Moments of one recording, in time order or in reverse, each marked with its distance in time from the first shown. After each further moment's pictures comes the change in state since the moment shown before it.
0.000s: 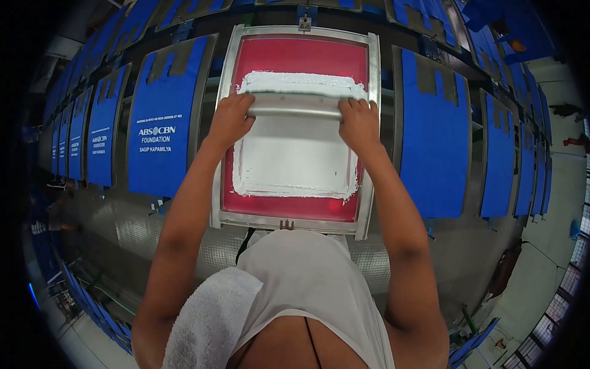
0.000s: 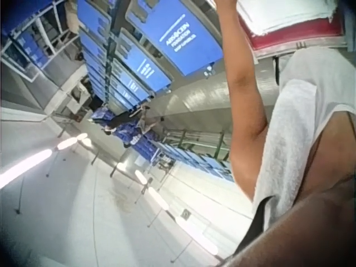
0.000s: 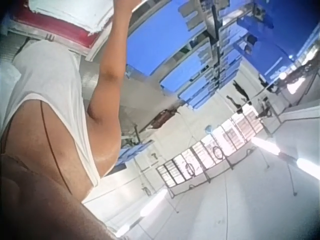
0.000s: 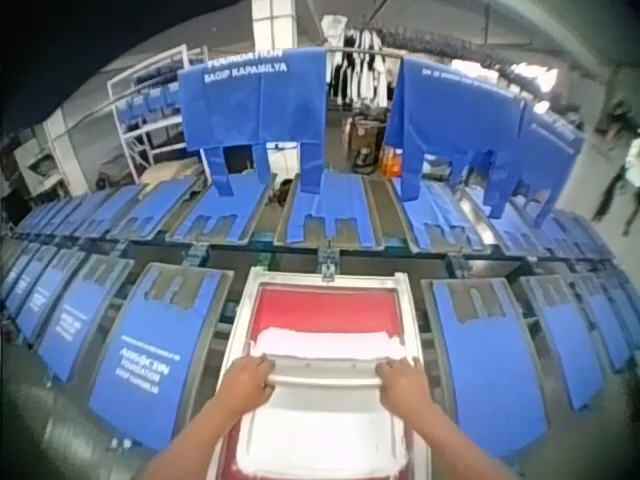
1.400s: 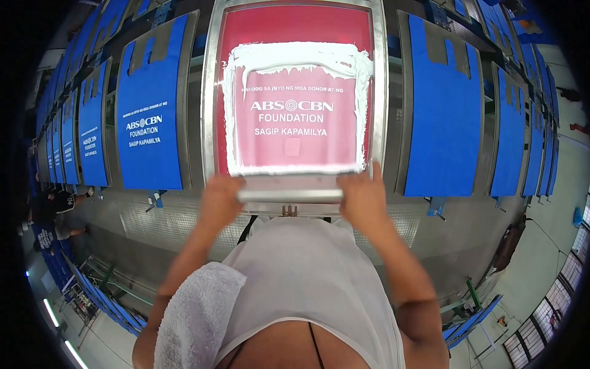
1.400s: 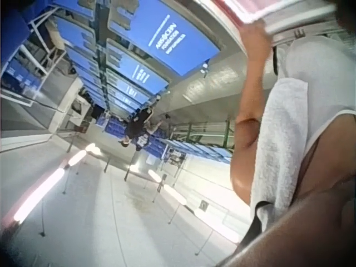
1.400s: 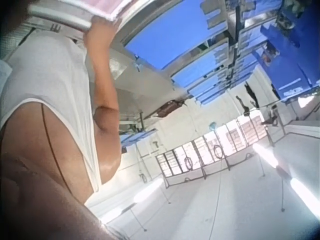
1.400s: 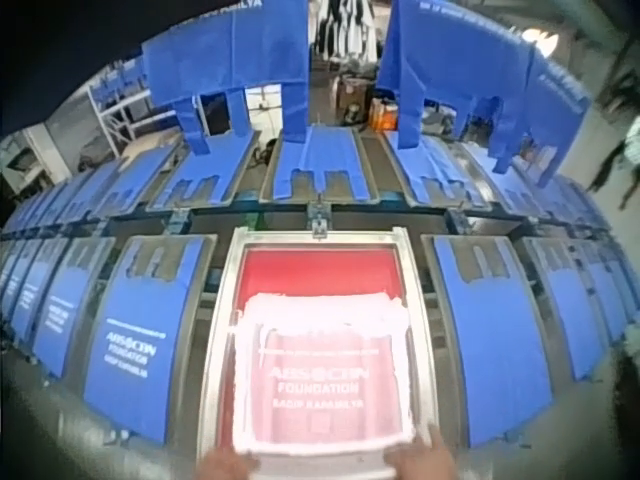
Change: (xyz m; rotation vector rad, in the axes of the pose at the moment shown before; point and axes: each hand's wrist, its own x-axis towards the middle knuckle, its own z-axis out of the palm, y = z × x) left_hand -0.146 0.080 -0.040 -0.132 -0.430 -0.227; right_hand -0.134 -0.069 -0.058 0.152 -0.583 0.101
